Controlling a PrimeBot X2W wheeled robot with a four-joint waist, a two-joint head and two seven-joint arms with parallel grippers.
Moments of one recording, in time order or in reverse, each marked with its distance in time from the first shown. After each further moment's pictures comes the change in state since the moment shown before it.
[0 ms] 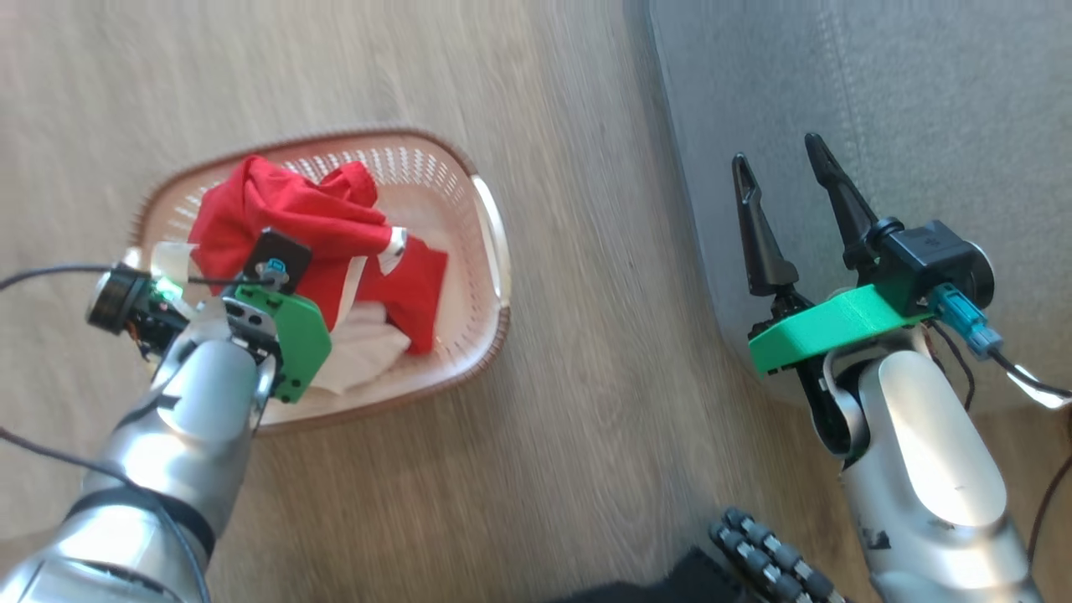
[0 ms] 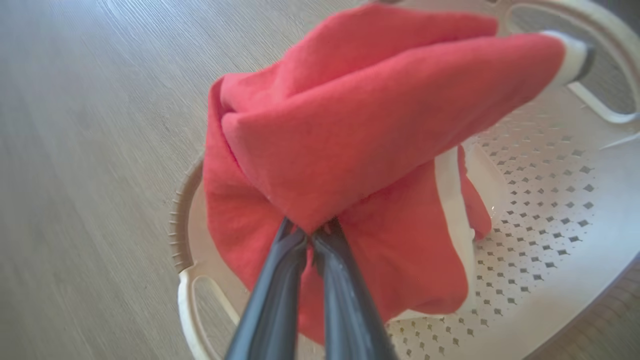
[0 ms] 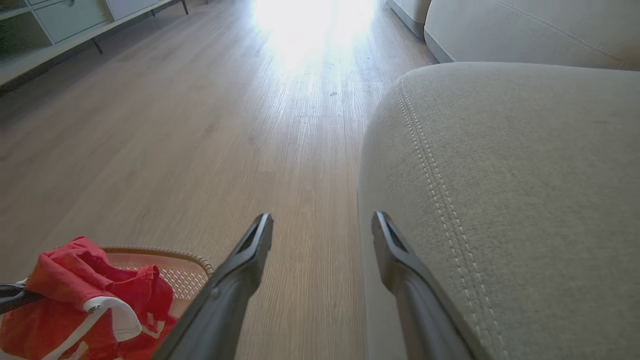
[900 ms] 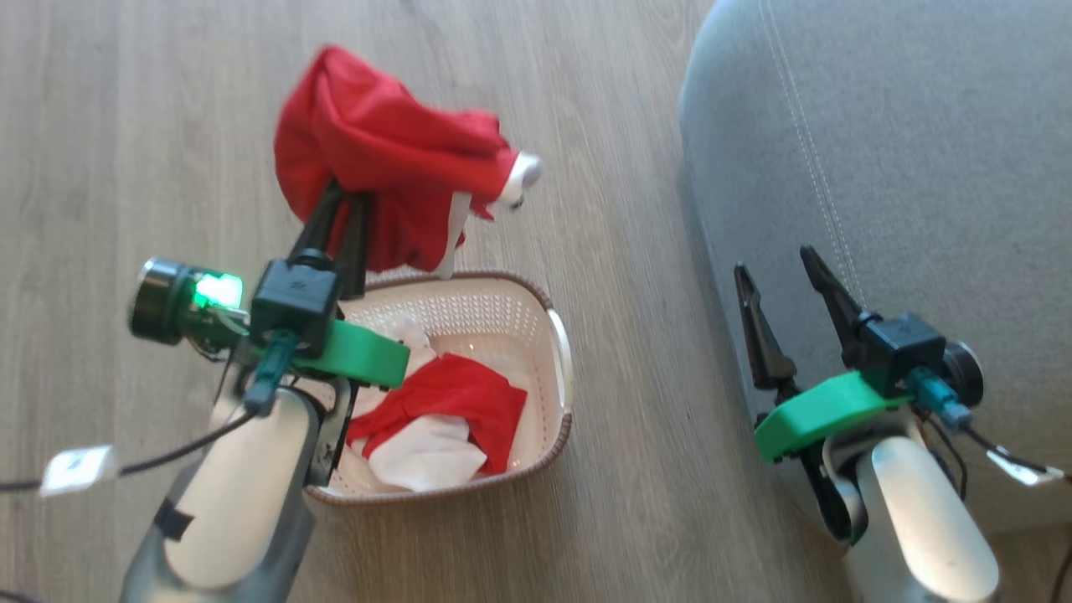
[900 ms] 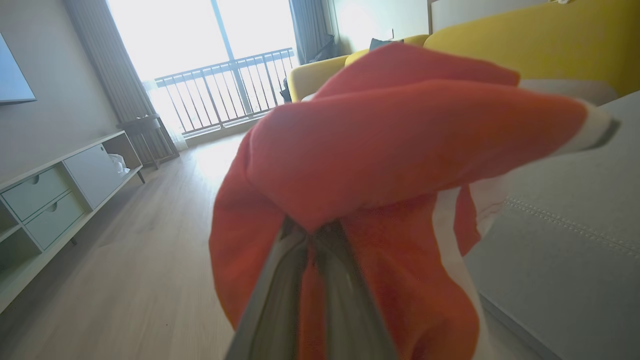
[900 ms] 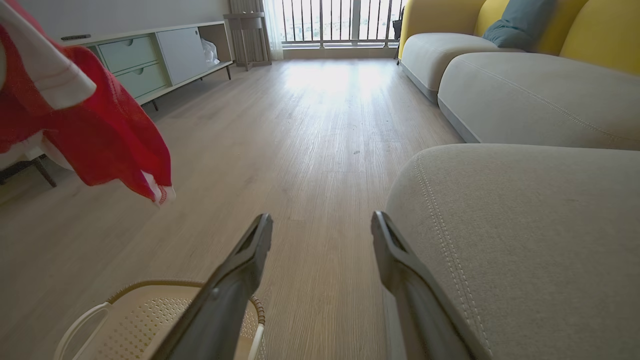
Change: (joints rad) left arm 0.451 0.035 0.187 -1.116 -0.011 0.103 -0.009; right arm 0.147 -0.001 -0.020 0.047 -0.037 0.000 0.002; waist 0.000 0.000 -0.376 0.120
